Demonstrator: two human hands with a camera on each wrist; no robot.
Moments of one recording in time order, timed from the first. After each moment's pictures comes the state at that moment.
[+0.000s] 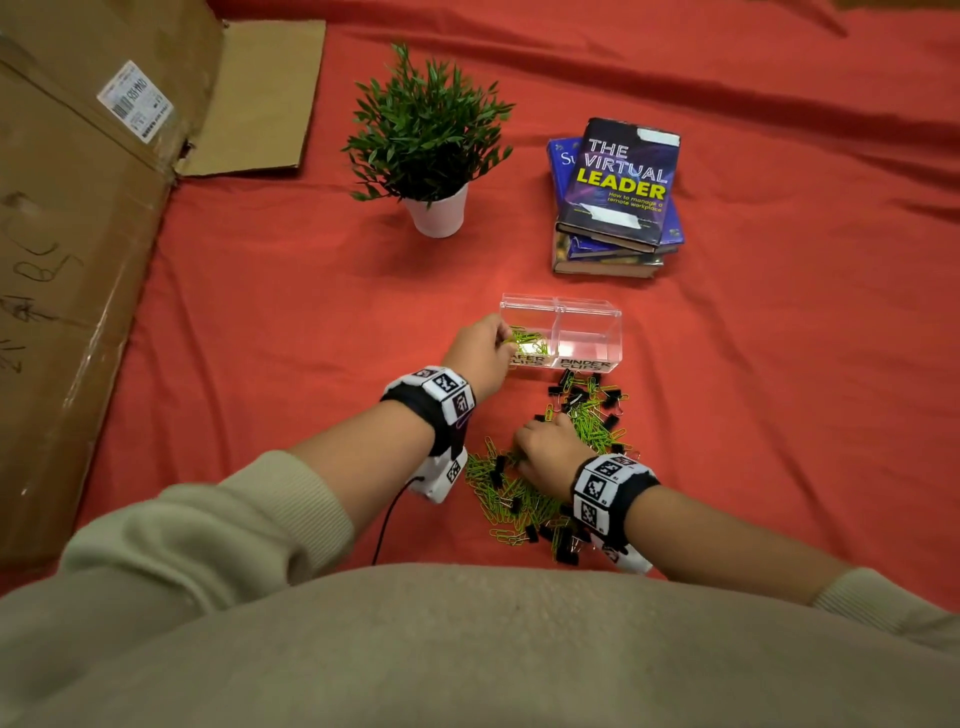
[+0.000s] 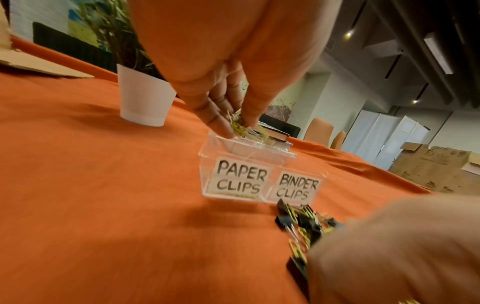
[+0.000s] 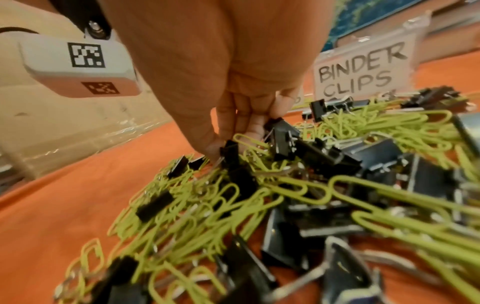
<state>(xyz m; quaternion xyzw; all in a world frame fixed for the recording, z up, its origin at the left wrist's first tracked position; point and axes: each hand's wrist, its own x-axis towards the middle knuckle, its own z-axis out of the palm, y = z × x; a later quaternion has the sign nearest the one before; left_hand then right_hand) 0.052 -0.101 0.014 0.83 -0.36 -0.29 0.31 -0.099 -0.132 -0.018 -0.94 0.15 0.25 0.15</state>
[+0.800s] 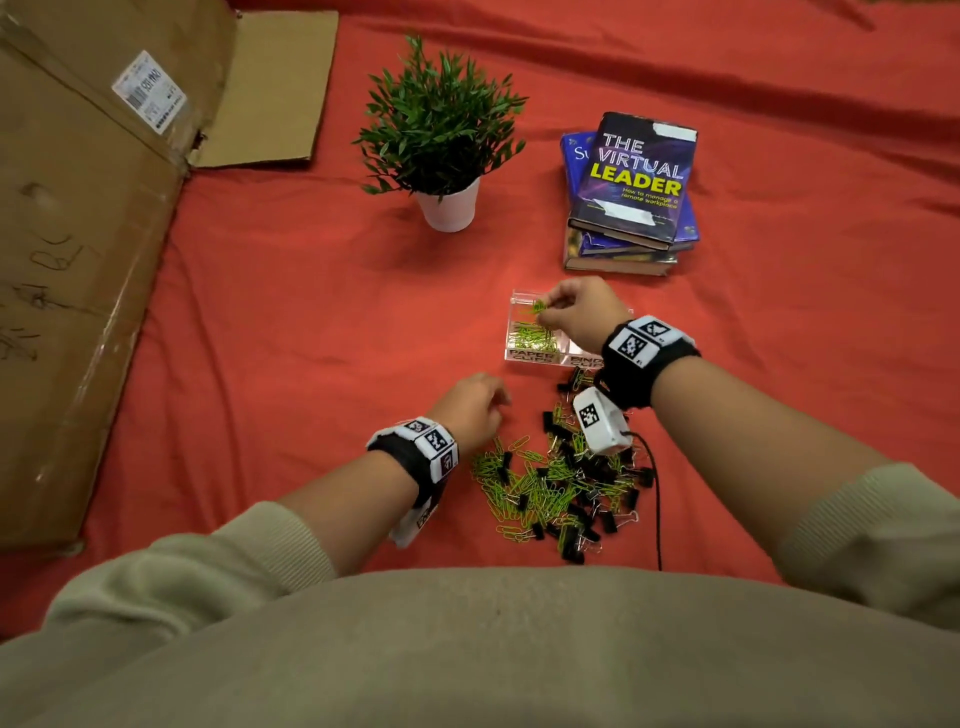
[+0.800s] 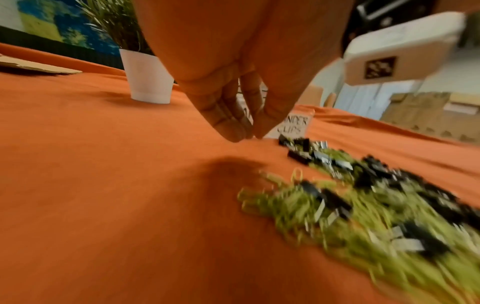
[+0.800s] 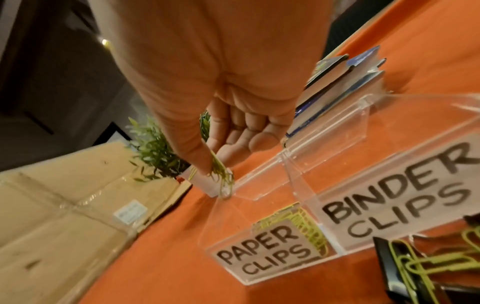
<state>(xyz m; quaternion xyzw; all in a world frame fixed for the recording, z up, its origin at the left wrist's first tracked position) 0.040 -0.040 -0.015 0.82 -0.45 -0.33 0.17 -0.023 -0.226 0.034 -0.79 0.38 -0.01 0.48</state>
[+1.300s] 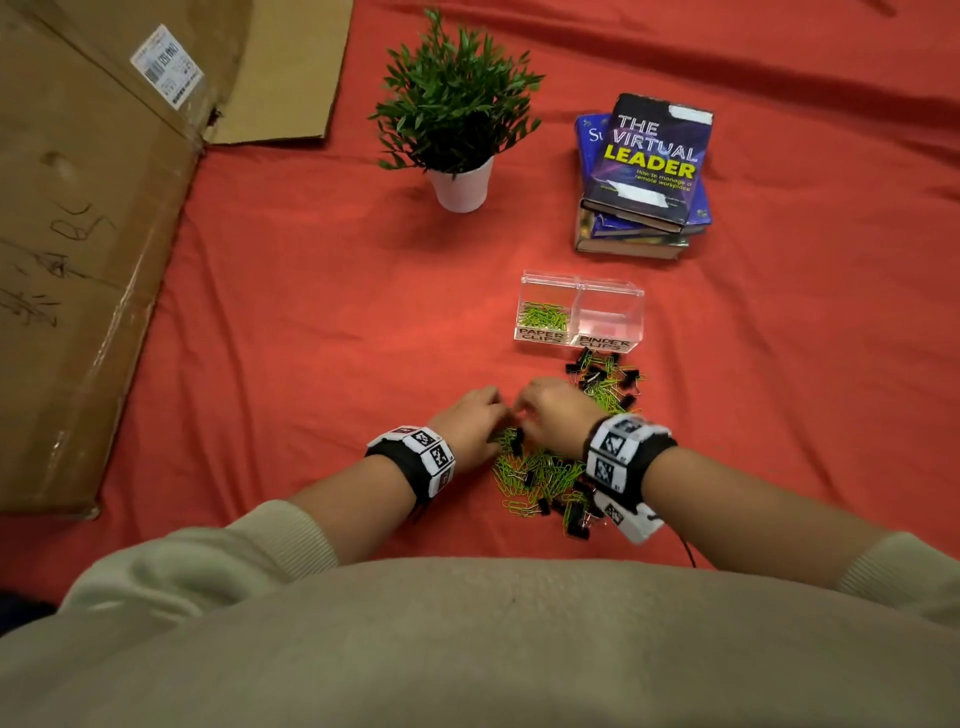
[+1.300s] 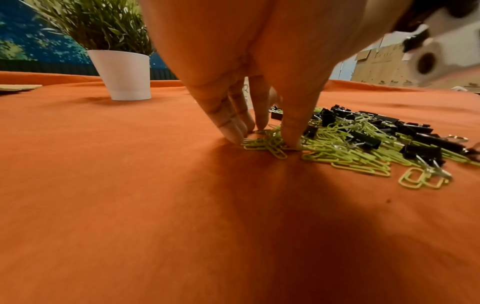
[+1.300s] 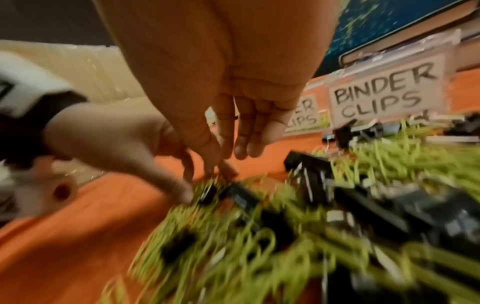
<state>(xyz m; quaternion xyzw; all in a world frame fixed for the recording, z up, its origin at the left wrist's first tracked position) 0.023 0.002 -0.039 0.77 -0.56 -0.30 0.06 -0.086 -0.126 -0.007 -0.93 0.18 0.18 0.27</state>
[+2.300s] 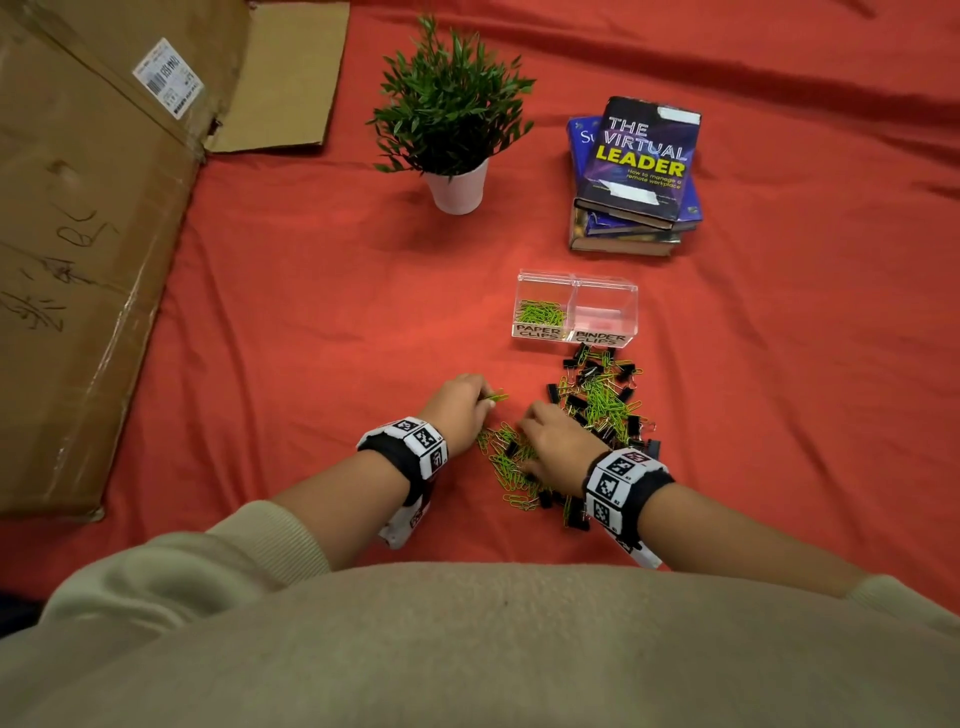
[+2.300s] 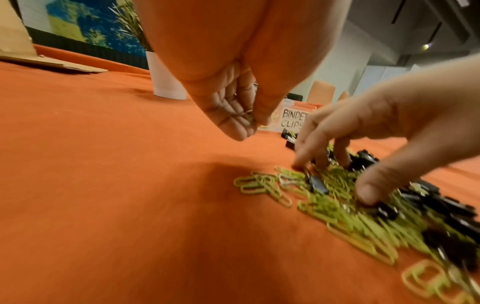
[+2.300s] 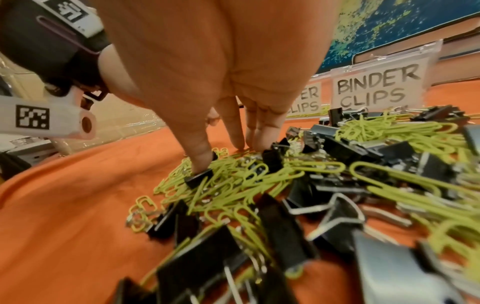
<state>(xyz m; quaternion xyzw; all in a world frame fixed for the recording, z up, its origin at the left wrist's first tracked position) 0.027 0.001 -0.029 0.85 -0.41 -0.28 0.19 -0.123 -0.099 -0.030 -0.95 0.13 0.18 0.20</state>
